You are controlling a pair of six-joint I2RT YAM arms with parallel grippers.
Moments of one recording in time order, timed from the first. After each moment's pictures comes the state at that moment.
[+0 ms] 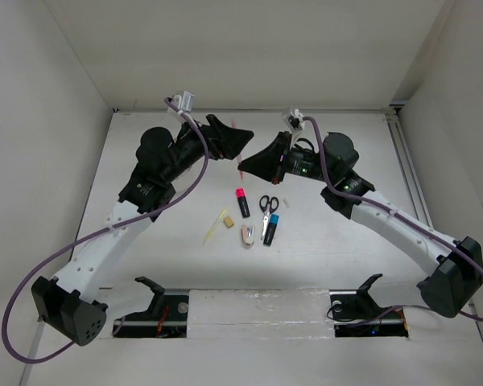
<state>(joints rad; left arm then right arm) -0.52 1.12 1.12 0.07 0.29 -0.64 0.67 1.30 1.10 0.37 -0.66 0.48</state>
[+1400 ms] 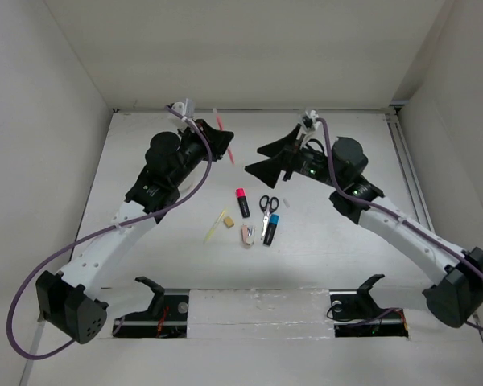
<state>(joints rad) -0.52 1.13 1.06 0.07 0.10 -0.55 0.63 1.25 1.05 0.35 -0.53 0.47</state>
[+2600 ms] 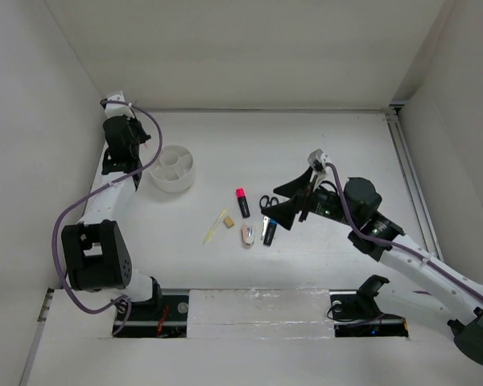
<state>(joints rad) 0.06 1.46 1.06 0.26 -0.12 -0.21 0.70 0.89 0.72 0.19 -0.44 0.41</state>
